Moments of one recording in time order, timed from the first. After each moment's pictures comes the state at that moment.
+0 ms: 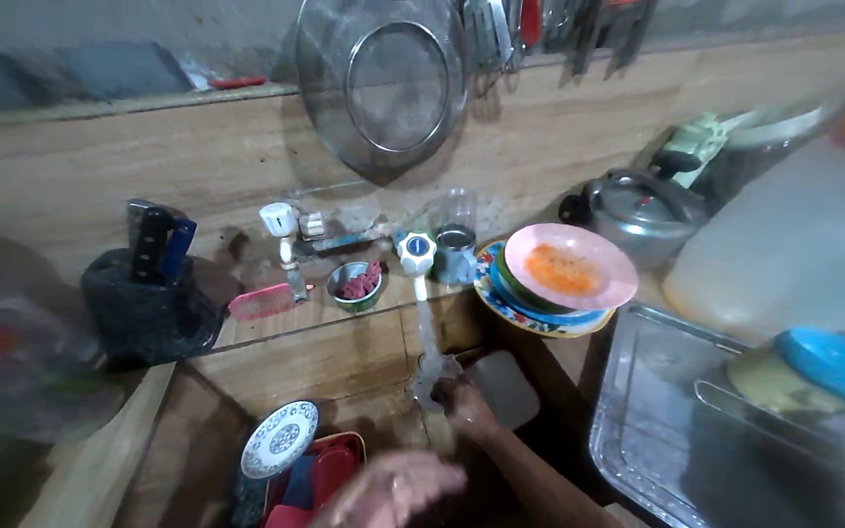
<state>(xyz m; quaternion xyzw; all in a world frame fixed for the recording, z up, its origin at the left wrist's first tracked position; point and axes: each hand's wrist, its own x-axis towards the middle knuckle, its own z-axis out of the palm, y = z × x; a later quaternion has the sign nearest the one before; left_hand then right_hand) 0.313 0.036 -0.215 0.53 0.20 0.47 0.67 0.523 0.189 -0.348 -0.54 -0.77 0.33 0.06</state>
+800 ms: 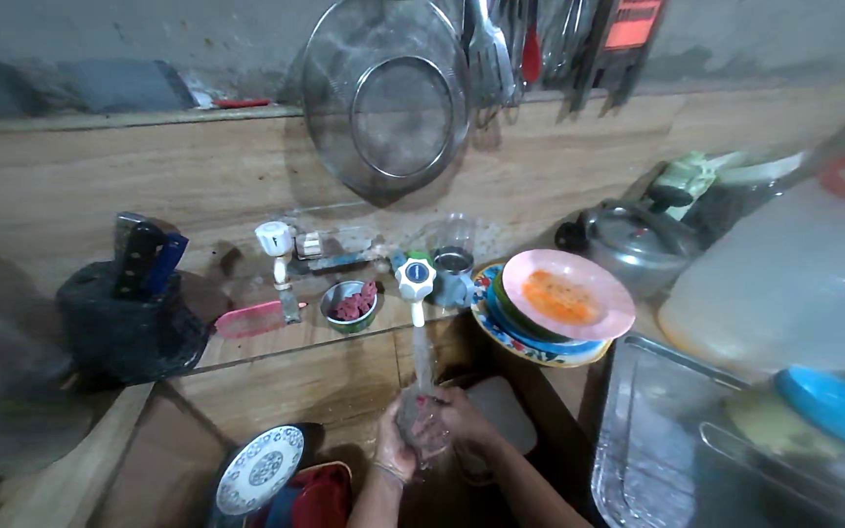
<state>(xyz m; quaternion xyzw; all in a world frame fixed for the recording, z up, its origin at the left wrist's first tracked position) 0.384 0.185 -0.368 0.03 0.43 0.52 0.74 0.516 0.210 -0.322 -0.53 -0.52 0.63 0.22</state>
